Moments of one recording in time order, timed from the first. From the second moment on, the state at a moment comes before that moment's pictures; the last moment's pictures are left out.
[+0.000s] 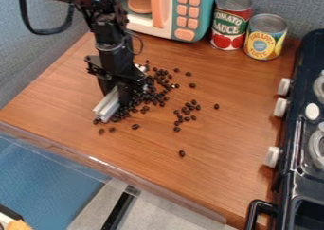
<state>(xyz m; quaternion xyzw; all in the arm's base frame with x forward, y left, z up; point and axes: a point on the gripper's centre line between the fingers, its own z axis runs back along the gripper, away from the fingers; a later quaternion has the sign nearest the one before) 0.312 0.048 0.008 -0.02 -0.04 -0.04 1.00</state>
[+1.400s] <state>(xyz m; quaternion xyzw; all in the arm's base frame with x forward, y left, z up) 0.302 -0.018 0.008 -0.06 -0.03 -0.05 1.00</state>
